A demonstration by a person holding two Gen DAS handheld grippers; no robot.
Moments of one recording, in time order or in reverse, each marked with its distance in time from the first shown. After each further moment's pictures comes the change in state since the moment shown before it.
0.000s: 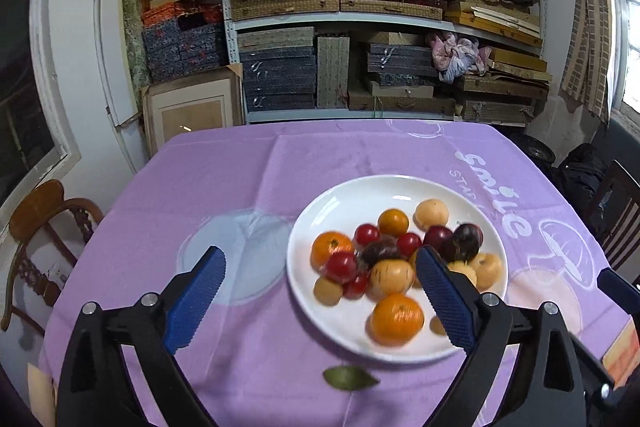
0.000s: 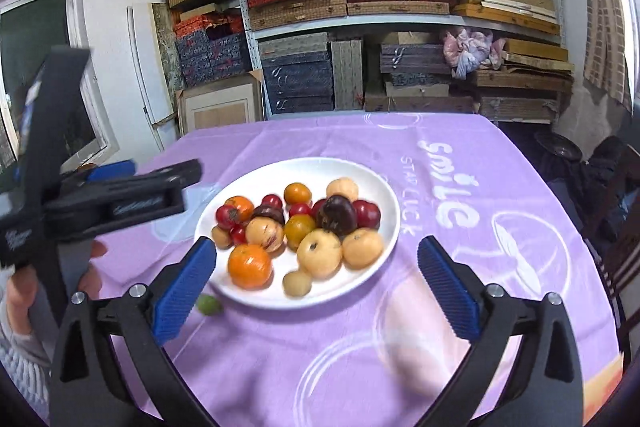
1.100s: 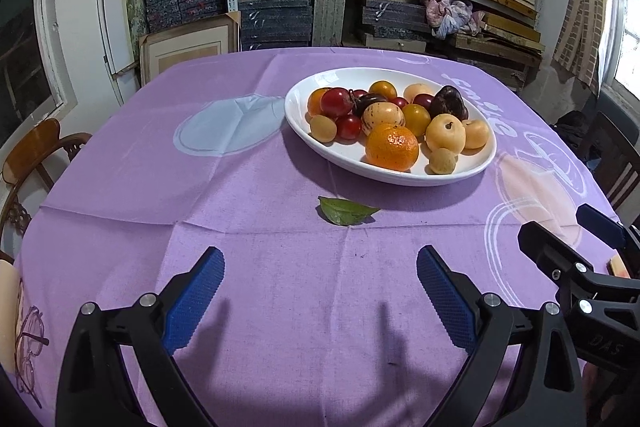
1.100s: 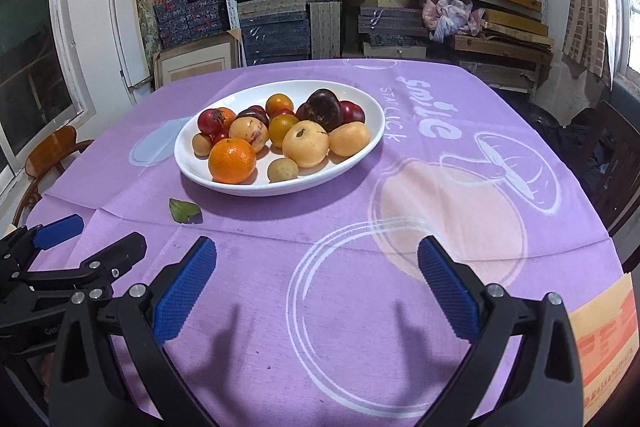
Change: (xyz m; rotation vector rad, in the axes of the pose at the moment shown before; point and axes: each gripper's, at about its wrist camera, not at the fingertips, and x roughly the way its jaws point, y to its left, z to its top) left arm -0.012 0.000 -0.116 -0.015 0.133 -0.051; right arm 0.006 0.011 -0.072 -0.003 0.108 -0.100
